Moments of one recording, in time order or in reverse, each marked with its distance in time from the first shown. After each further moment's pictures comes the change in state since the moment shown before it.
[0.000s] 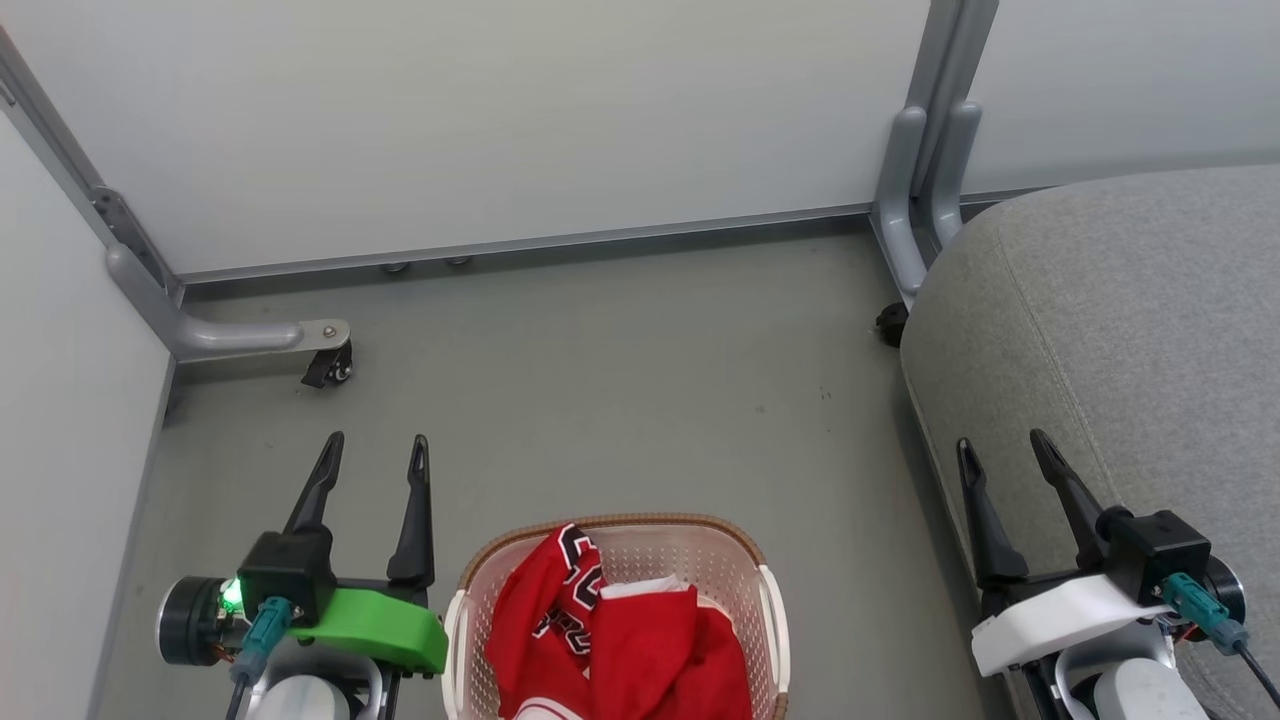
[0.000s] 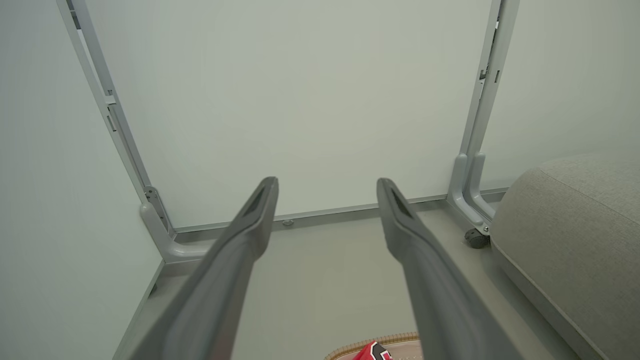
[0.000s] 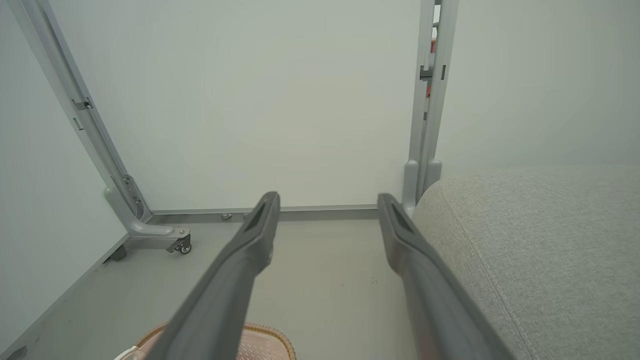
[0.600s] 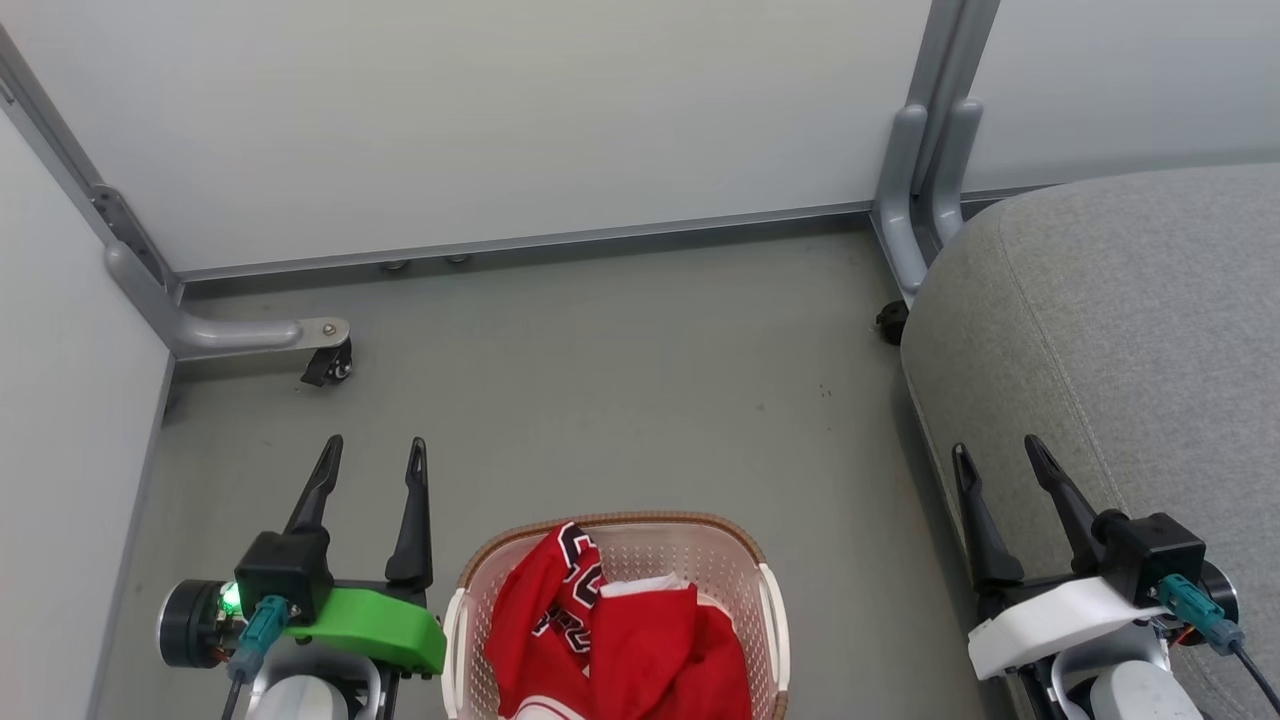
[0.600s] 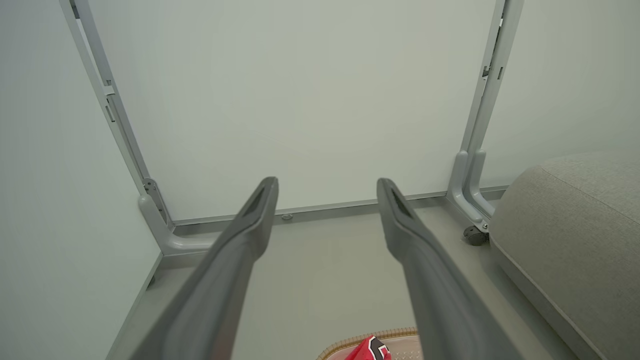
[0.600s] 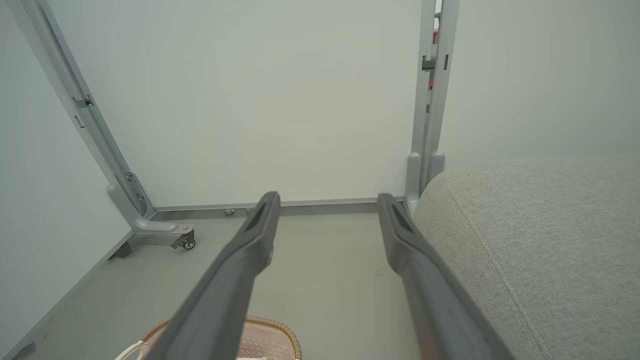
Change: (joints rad) left arm -0.007 -0.001 0.005 0.023 -0.013 -0.009 0.000; right arm -0.001 0.000 0.007 0.020 0.017 0.000 0.000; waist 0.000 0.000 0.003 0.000
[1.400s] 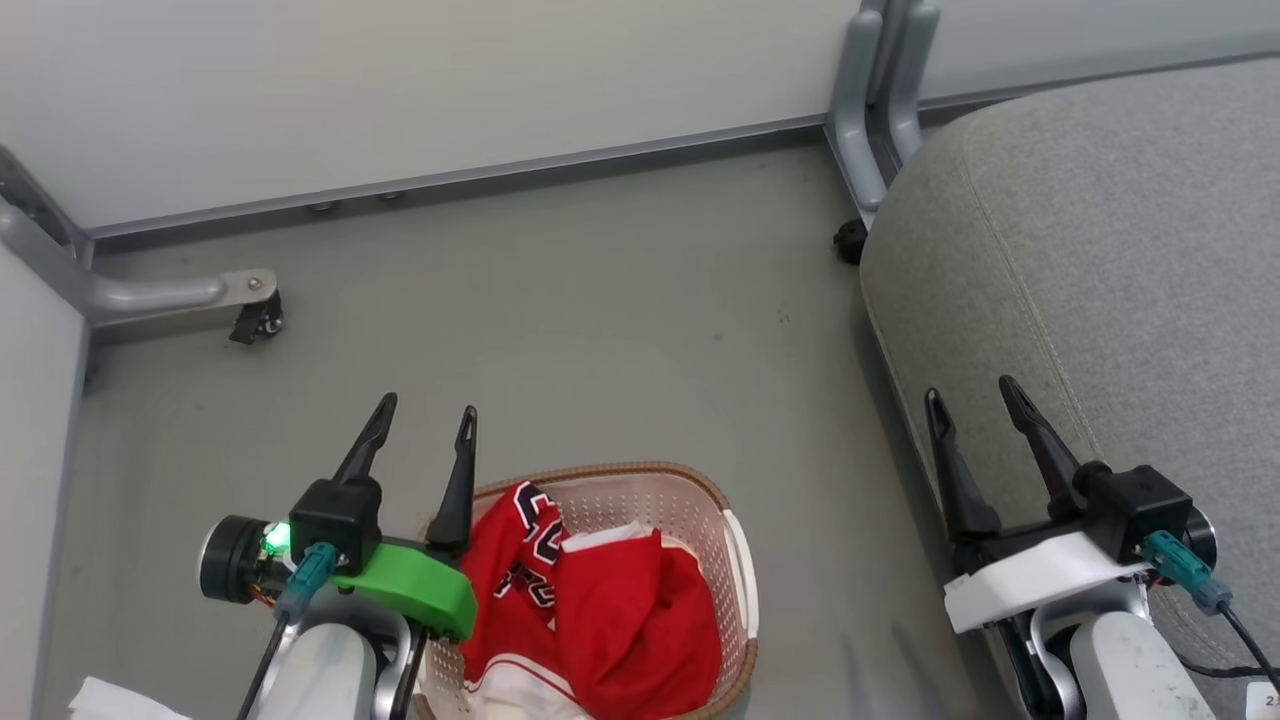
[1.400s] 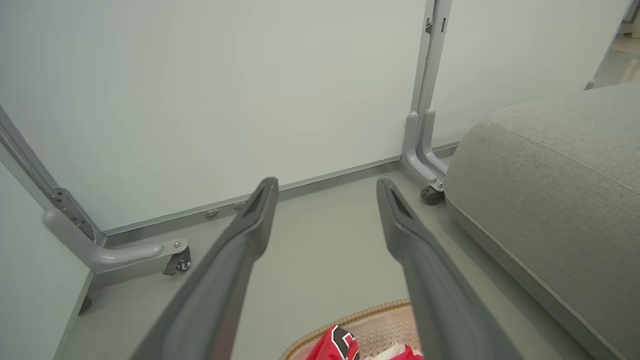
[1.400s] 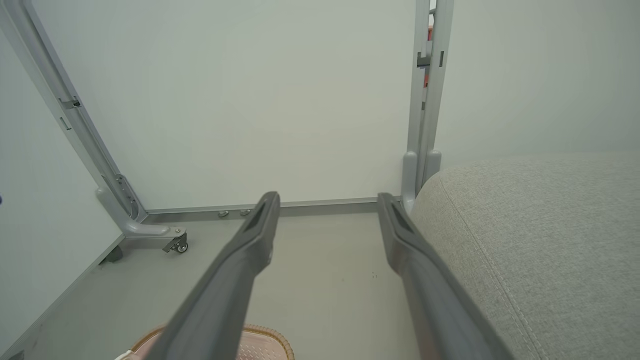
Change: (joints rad) left arm -0.106 0.019 -0.090 0.083 0.012 -0.031 0.000; right arm -0.065 0.000 0.044 -0.043 0.000 0.000 0.000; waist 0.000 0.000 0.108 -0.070
